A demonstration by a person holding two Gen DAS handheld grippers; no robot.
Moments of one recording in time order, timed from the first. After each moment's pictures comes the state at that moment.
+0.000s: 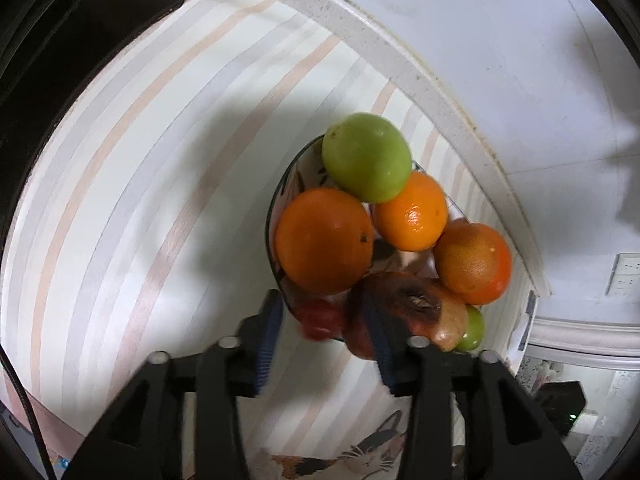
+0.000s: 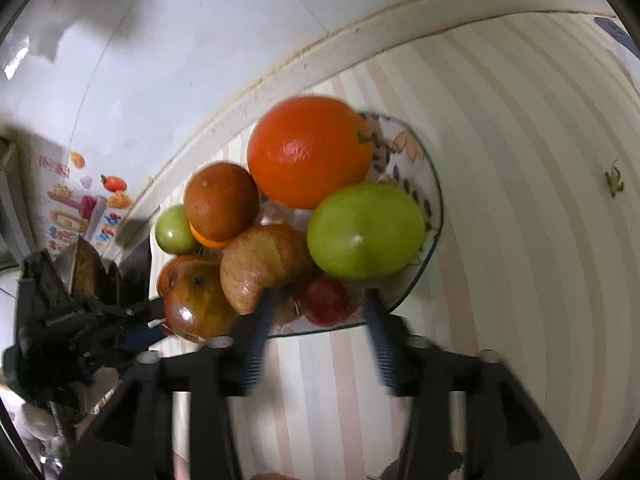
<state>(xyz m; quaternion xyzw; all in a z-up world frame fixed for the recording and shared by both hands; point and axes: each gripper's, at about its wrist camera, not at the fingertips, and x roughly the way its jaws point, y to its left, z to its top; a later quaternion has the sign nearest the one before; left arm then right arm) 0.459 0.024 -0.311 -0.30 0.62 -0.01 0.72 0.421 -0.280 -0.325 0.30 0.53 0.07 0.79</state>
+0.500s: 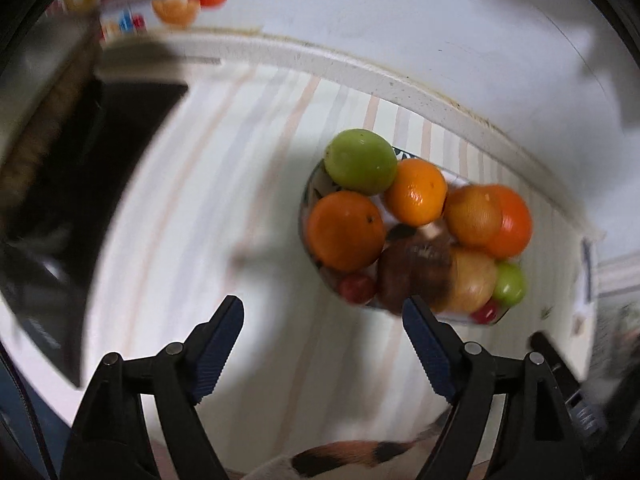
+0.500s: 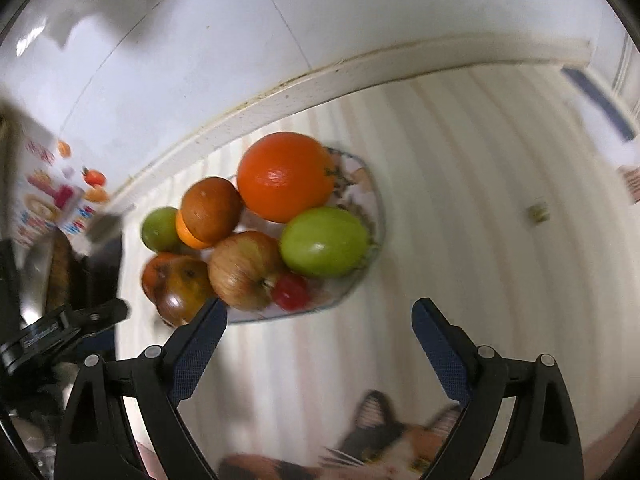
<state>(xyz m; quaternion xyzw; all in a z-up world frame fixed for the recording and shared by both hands) 0.422 -0.002 -0.257 -0.10 0.59 0.02 0.80 0.394 -0.283 -0.271 0.18 0.55 -0.02 0.82</state>
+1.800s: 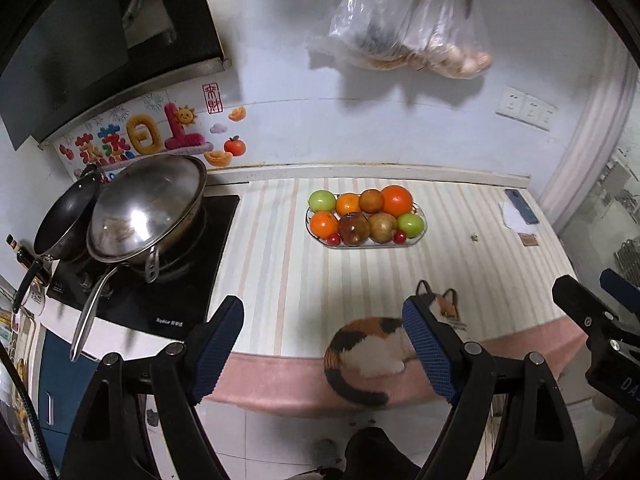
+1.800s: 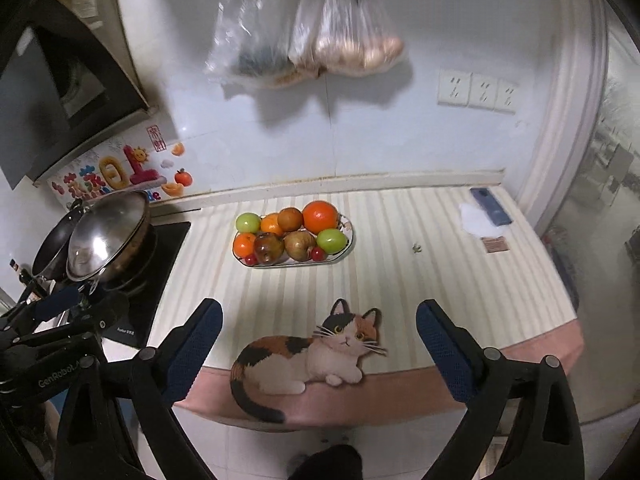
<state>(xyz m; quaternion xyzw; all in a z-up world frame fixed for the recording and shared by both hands) 0.143 -0.009 -0.045 0.03 0.42 -0.04 0.90 0.089 -0.219 -0.005 0.06 0.39 -0.04 0.92</state>
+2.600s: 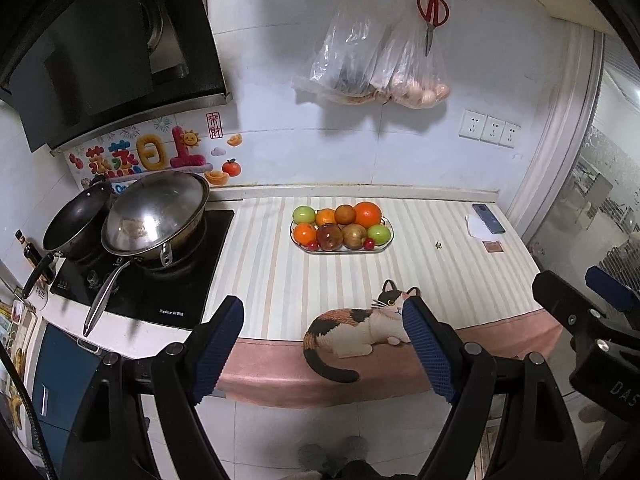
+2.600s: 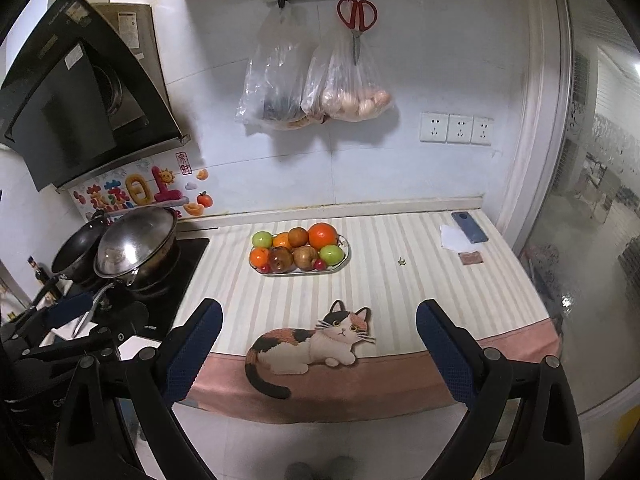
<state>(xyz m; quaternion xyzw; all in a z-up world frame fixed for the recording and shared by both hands) 0.059 -0.023 -0.004 0.01 0.38 -0.06 0.92 -0.010 -0.222 0.056 0.07 0.35 -0.02 0.93</state>
